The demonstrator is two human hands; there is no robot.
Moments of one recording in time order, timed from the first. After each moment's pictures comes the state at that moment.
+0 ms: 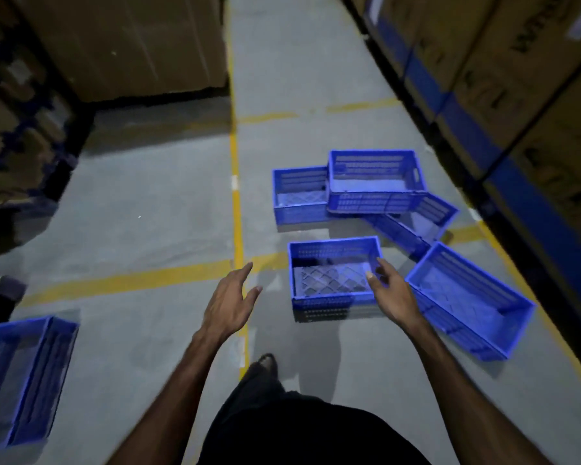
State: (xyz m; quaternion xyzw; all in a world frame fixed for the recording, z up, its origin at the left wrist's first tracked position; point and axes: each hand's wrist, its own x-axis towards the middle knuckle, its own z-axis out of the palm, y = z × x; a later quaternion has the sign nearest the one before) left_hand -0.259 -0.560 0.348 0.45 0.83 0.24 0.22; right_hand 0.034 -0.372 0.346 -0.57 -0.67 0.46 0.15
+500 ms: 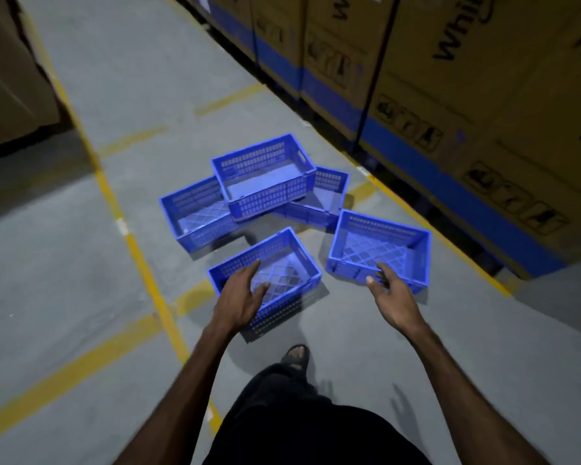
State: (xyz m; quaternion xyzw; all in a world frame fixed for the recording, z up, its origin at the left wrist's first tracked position) left_hand -0.154 -0.359 0.335 0.64 0.67 0.18 0.32; right_hand 0.179 -0.345 0.346 -0.73 -0.49 0.43 0.24
